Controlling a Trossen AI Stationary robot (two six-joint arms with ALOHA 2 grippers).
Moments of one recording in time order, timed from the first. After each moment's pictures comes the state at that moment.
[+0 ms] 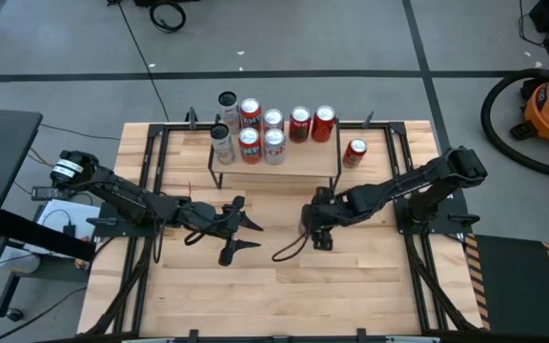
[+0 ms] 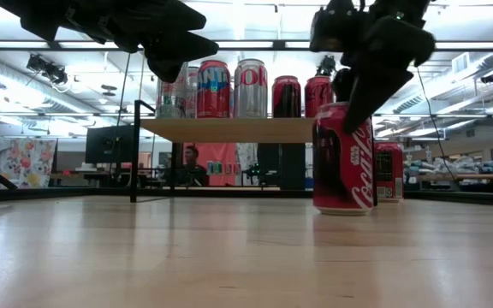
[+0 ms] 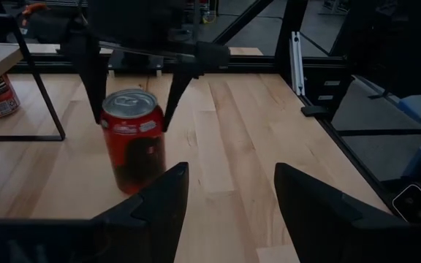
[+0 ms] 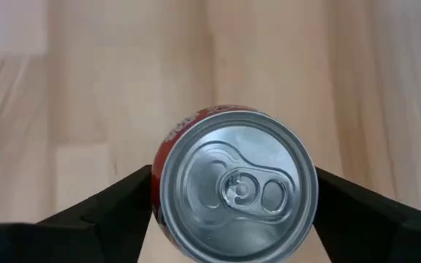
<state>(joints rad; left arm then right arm) -0.29 1.33 0.60 0.47 -0.11 -0.11 0.24 1.57 1.07 -0.64 0.24 0.30</state>
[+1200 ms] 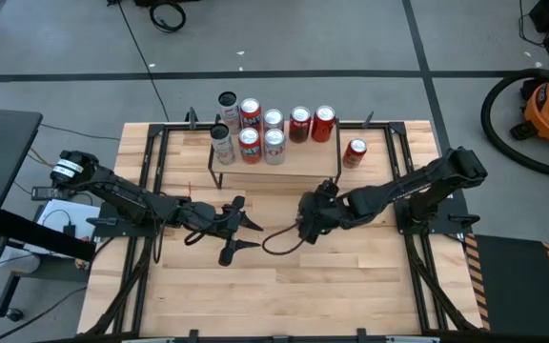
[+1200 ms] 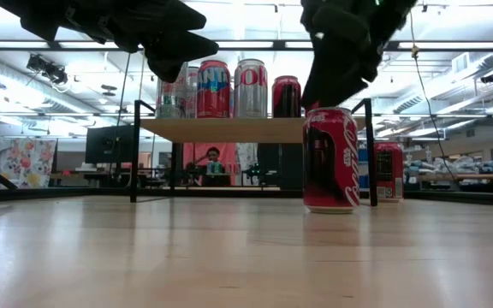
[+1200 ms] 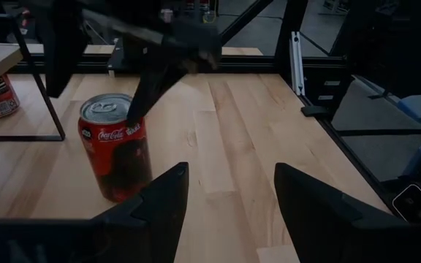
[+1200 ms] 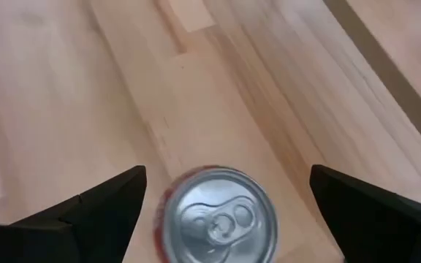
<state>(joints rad) -0.29 1.33 0.59 0.47 -0.11 -0.11 0.25 1.57 1.13 -0.61 0.52 0.56</state>
